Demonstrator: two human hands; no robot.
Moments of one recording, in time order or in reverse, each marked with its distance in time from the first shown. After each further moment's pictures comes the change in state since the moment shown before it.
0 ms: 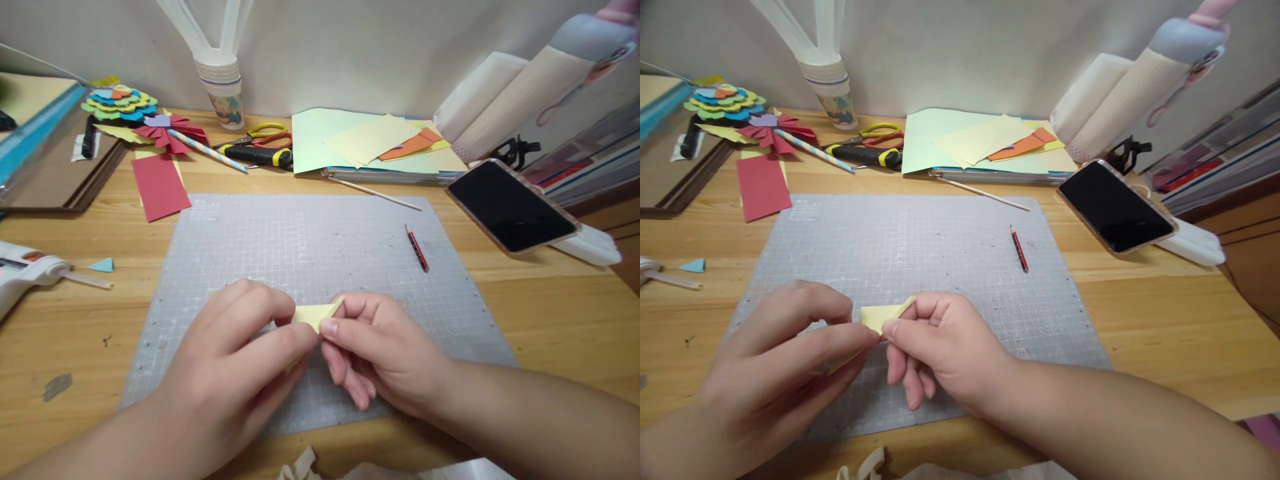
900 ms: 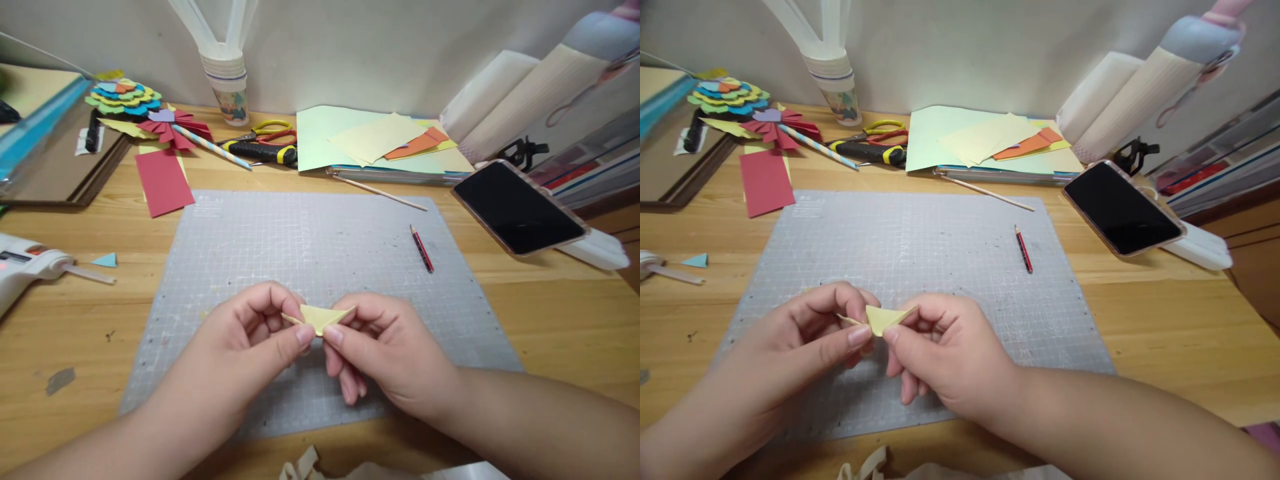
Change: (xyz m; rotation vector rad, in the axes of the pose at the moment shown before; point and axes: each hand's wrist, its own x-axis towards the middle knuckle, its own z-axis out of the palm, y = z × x) left_hand 0.012 0.004 0.011 -1.120 -0.001 -0.954; right_hand -0.004 0.002 0.004 -0.179 0.048 -0.135
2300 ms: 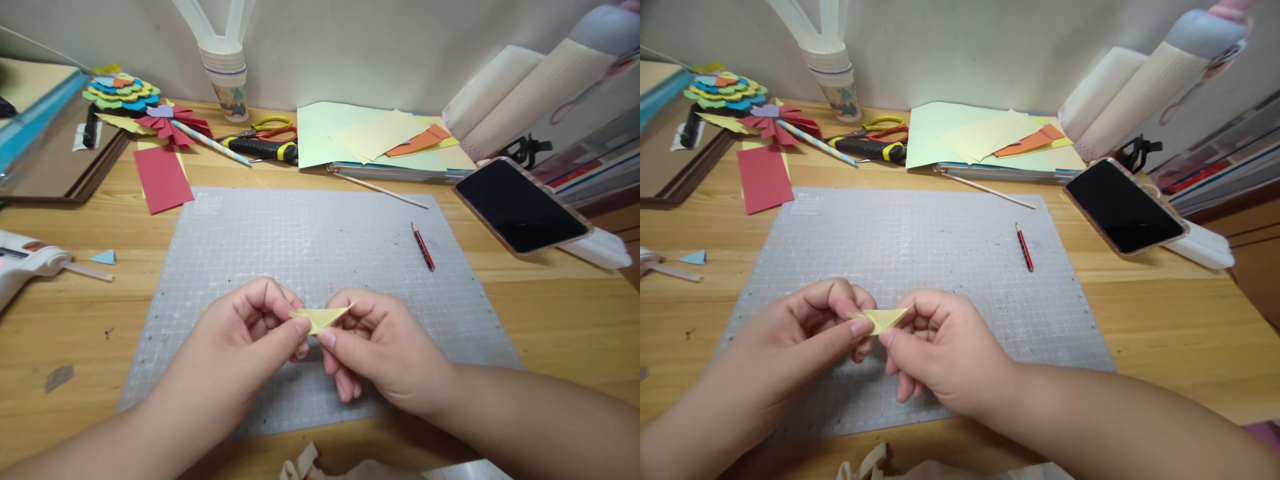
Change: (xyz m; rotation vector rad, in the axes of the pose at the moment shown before) left_hand 0.000 0.004 0.004 0.007 0.079 0.019; right_hand 0.003 -0.003 0.003 -0.003 0.016 0.135
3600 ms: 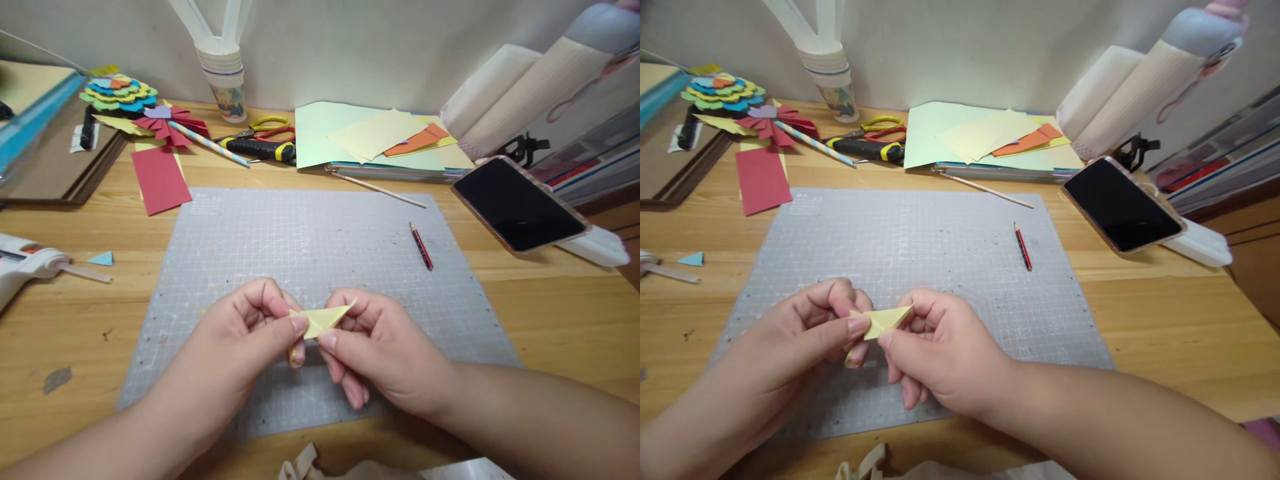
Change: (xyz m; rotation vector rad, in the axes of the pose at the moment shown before) left_hand 0.000 -0.007 -0.006 -0.073 -0.118 -0.095; right_hand 0.001 -0.001 -0.001 0.008 -0.053 0.020
